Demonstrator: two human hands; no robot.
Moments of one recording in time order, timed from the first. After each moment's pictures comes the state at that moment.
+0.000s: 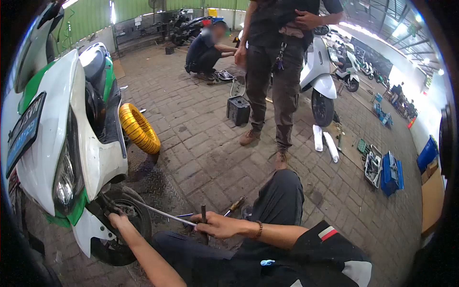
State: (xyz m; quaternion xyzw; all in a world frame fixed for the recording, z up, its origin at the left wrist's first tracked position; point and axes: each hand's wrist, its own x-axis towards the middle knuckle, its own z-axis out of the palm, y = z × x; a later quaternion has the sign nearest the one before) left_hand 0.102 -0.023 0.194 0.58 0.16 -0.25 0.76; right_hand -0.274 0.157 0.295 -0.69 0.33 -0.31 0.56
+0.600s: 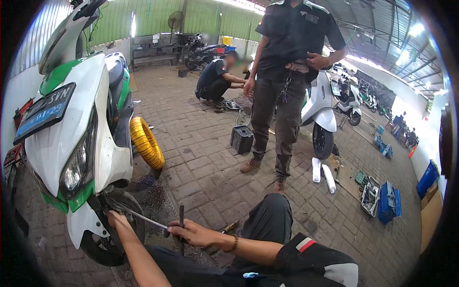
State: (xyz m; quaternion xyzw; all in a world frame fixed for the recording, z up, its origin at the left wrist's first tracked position) left_hand 0.069 0.004 0.240 0.66 0.20 -0.27 0.68; right_hand -0.221 0.147 0.320 -0.67 0.31 -0.33 0.59
